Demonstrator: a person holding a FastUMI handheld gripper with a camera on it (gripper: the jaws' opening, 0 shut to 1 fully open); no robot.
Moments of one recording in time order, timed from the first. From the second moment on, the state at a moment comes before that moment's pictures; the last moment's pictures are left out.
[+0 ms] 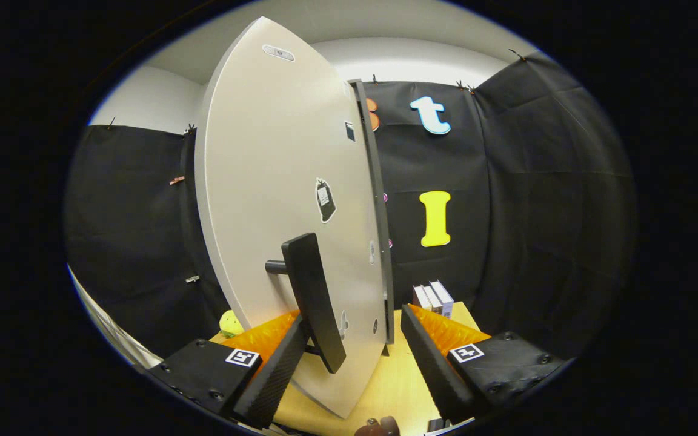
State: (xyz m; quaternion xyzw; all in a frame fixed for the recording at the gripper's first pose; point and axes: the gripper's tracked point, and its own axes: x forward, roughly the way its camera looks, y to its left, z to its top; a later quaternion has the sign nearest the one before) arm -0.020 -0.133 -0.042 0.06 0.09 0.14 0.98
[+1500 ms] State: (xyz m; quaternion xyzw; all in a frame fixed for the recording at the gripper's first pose) arm 0.041 0.098 -0.042 0.02 0.06 0.13 0.99
